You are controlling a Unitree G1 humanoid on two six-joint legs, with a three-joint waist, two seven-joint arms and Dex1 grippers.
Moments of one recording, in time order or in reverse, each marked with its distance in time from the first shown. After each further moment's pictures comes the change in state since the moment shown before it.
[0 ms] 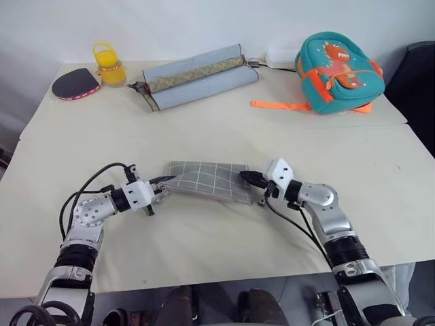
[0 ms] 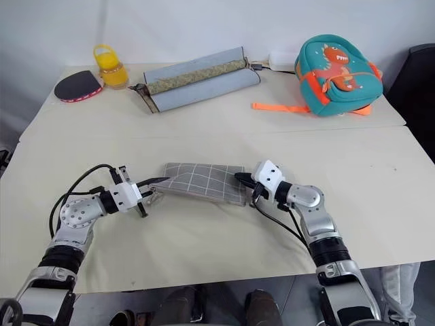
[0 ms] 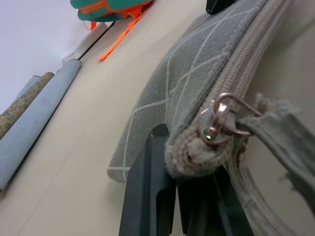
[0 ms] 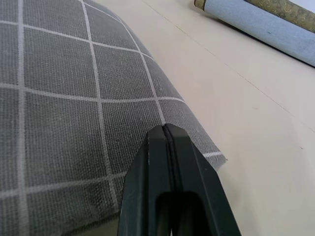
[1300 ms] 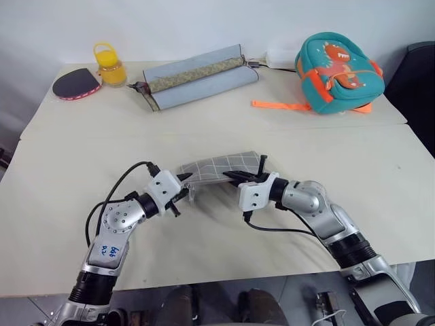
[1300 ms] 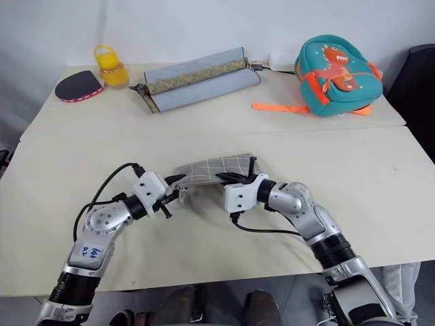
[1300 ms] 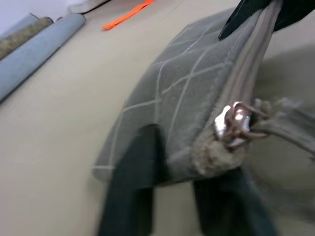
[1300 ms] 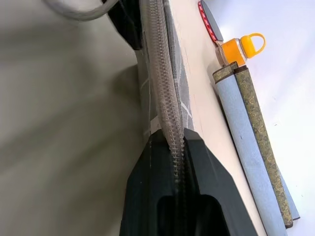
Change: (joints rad) left arm 0.226 -0.139 -0.023 -0.753 0.025 0.861 0.203; right arm -0.017 -0.107 0.218 -0.235 -0.487 -0.259 -0.279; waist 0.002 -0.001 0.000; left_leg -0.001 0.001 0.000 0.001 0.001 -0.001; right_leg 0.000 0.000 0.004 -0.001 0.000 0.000
